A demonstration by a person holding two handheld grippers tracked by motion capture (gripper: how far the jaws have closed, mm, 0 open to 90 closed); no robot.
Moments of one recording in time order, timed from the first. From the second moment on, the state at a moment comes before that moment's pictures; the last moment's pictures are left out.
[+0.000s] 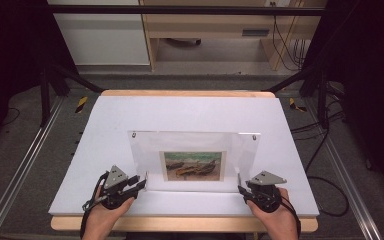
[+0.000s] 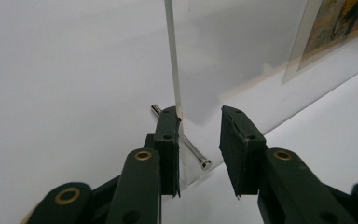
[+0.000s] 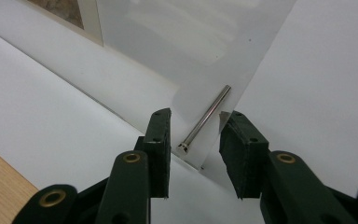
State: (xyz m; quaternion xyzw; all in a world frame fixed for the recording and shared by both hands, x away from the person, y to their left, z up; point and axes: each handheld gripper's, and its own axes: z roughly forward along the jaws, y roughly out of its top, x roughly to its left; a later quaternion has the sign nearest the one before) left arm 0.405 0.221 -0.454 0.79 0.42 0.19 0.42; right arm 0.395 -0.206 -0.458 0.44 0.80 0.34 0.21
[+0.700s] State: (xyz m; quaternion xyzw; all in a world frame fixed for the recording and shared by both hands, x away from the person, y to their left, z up) left arm 0.403 0.250 -0.445 0.77 0.41 0.22 0.44; right arm 0.376 -0.242 -0.445 0.47 0.74 0.38 0.28
